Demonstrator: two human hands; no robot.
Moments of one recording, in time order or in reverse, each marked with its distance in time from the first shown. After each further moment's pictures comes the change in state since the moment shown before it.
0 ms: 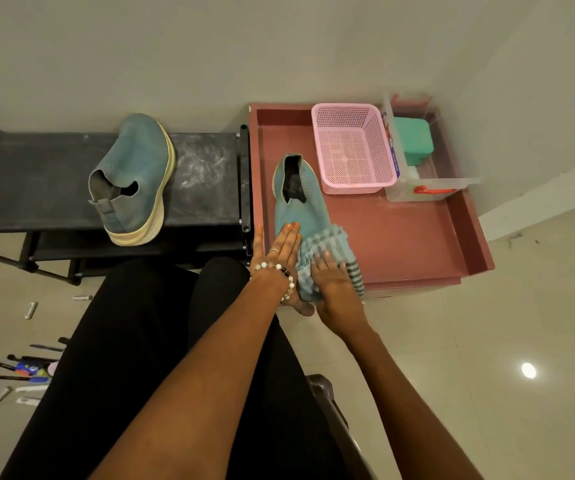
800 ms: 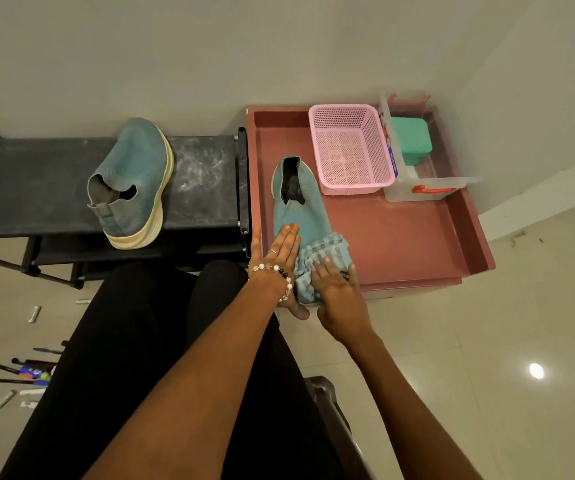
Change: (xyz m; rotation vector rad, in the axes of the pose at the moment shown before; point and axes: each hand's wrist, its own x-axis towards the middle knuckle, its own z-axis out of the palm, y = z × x) left_hand 0.001 -0.001 0.000 0.026 -0.012 0.002; right_hand -0.009 -0.002 -0.007 -0.241 -0.032 -0.009
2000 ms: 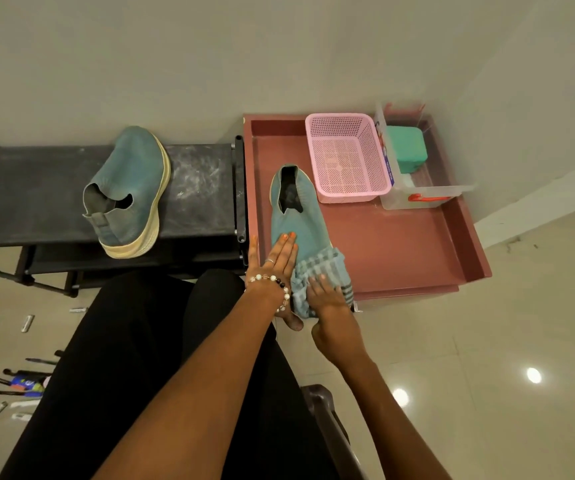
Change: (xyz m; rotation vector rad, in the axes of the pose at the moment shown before) left_hand 0.002 0.000 0.001 0.041 -0.030 -0.004; right_hand -0.011 -0.007 0.014 0.240 0.065 0.045
